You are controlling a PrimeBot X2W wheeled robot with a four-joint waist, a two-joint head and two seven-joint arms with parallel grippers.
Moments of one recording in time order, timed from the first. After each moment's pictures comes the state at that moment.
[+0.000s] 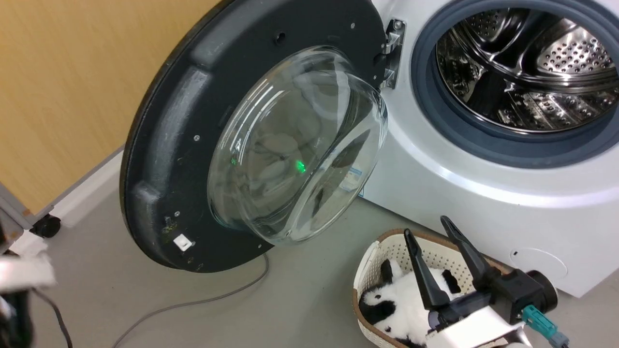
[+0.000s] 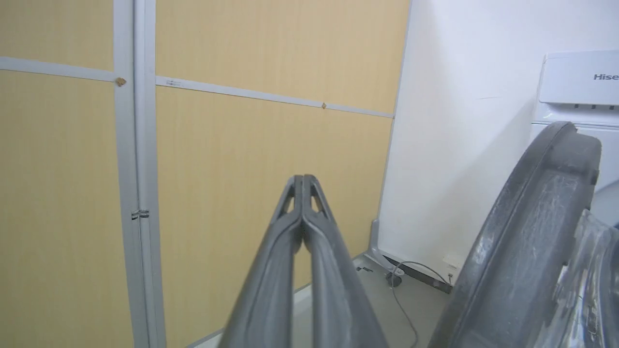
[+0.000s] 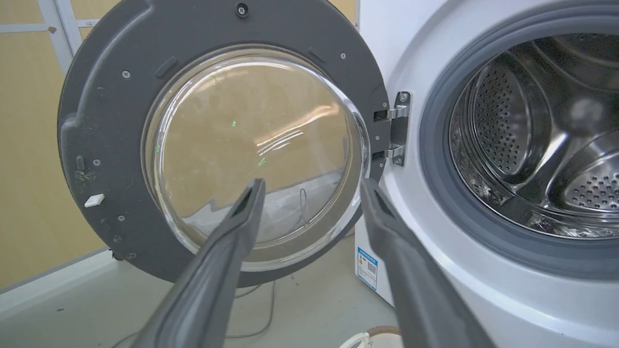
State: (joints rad) left arm -0.12 0.30 0.32 -0.06 -0.37 -0.06 -0.19; right arm -0.07 -0.07 0.23 0.07 0.13 0.13 -0.26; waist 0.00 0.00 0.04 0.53
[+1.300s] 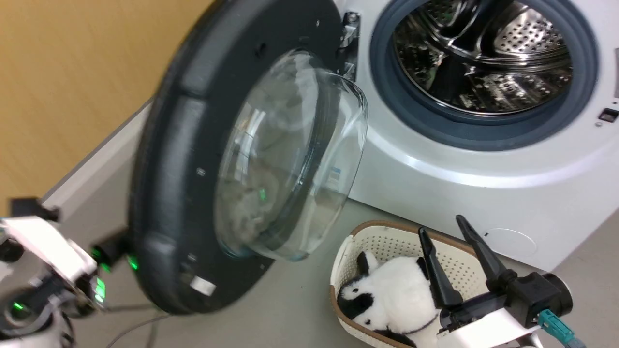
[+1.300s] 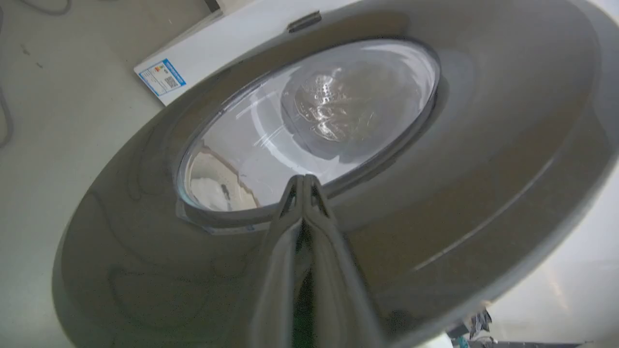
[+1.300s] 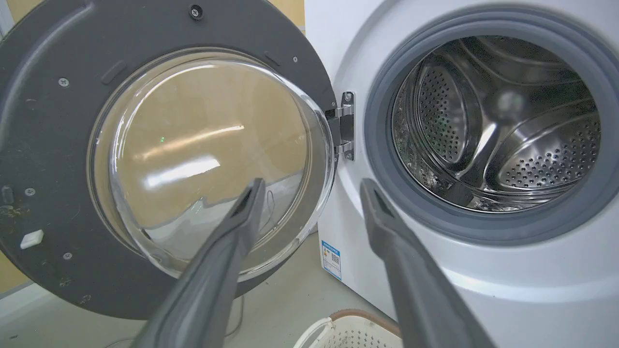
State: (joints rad) left arm -0.34 0.25 0.34 0.29 -1.33 -0.12 0.98; right arm -0.03 -0.06 0.18 0.03 0.11 0.13 -0.26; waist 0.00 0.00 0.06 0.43
